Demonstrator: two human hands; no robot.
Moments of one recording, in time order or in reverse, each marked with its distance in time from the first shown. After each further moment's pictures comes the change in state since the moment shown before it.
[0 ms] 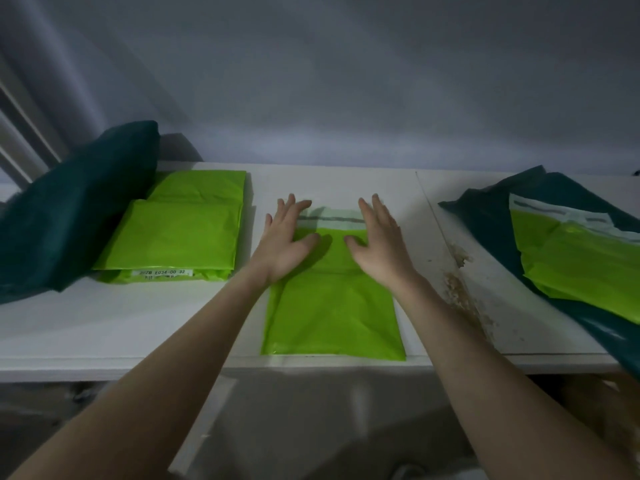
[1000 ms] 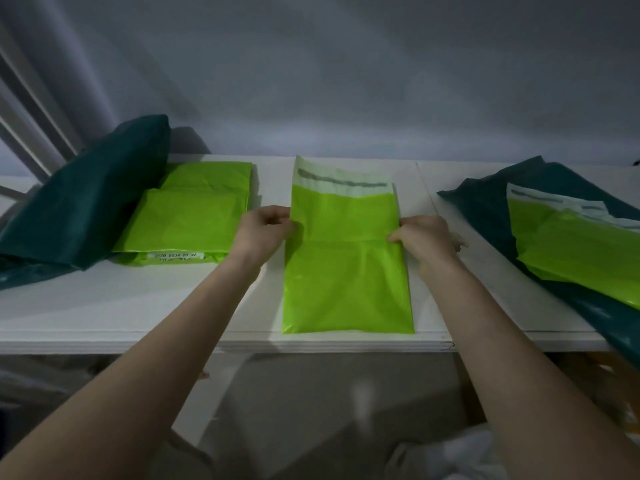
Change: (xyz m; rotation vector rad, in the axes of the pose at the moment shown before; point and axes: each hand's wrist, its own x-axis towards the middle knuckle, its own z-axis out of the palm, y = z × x) left_hand -0.028 0.001 -0.021 -0.503 0.203 -0.266; right_hand -0.034 0.002 -0.046 0.580 0.156 0.554
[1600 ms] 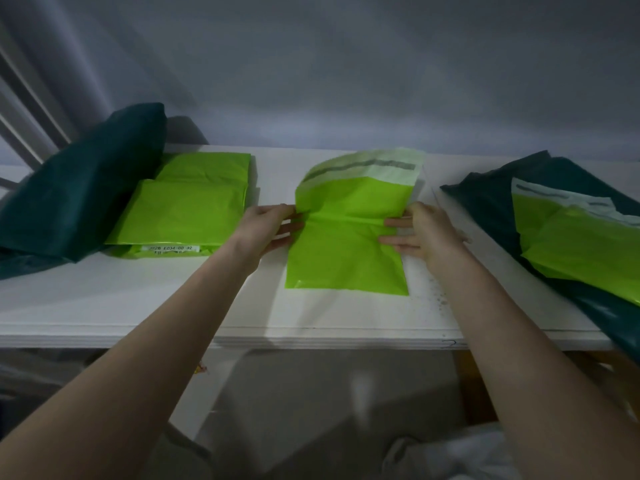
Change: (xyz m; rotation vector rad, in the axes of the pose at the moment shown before) left_hand 0.000 0.007 0.005 -0.276 -0.122 -0.246; right_hand 0.014 0.000 -0.003 0.257 -0.211 0.150
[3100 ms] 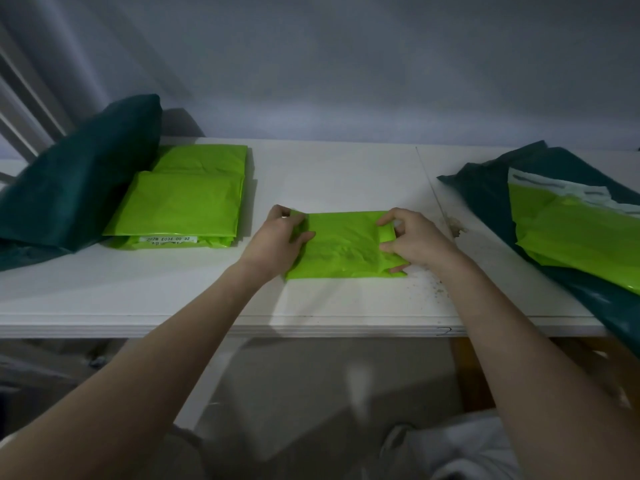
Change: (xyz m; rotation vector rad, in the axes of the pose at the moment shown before) left_hand -0.005 -0.031 0.006 1.121 -0.011 0.382; right_hand 0.000 0.027 -0.009 -0.527 -0.182 -0.189
